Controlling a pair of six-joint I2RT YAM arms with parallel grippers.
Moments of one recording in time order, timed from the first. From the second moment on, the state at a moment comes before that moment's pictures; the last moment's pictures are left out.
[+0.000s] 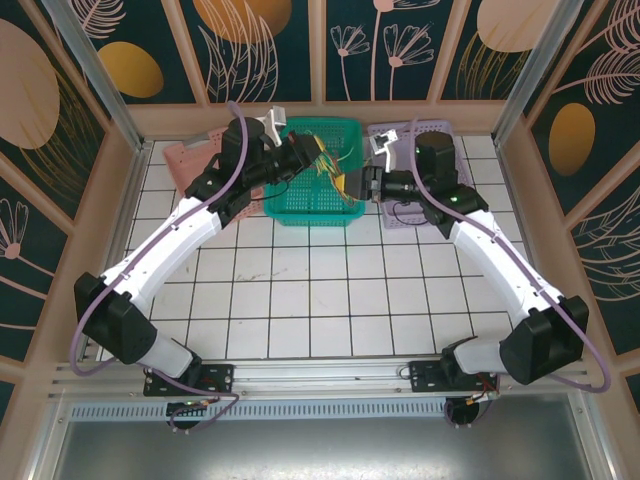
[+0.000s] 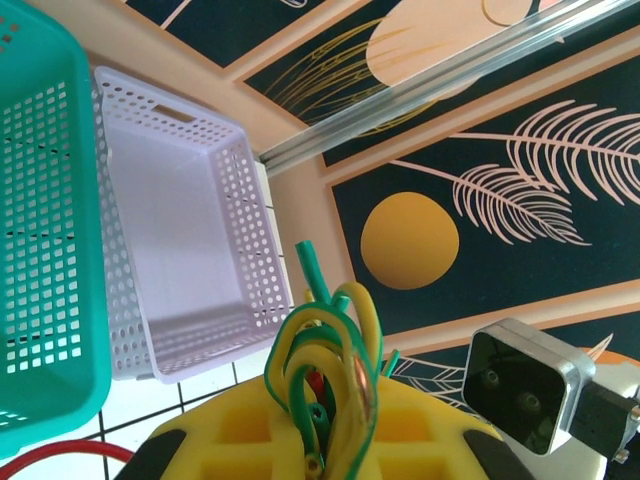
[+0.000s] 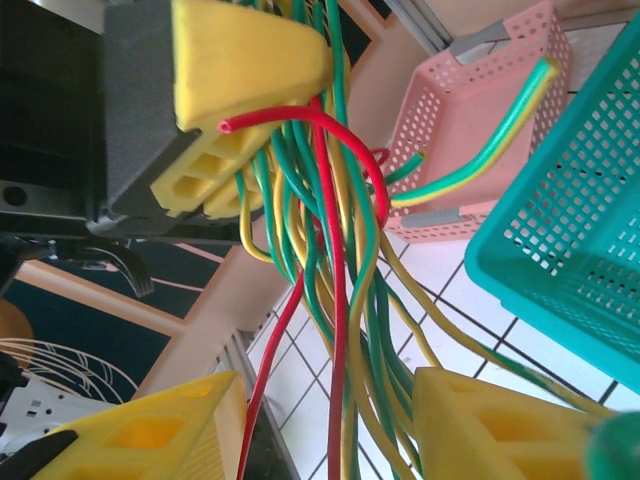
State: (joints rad) left arm -0.57 1.53 1.47 -0.18 0.32 -1.02; right arm 0.42 1.34 1.24 -0.28 -0.82 0.51
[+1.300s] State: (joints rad) left arm -0.58 1.49 1.28 -0.10 0.33 -1.41; right arm 0.39 1.38 1.24 -0.39 -0.68 0.57
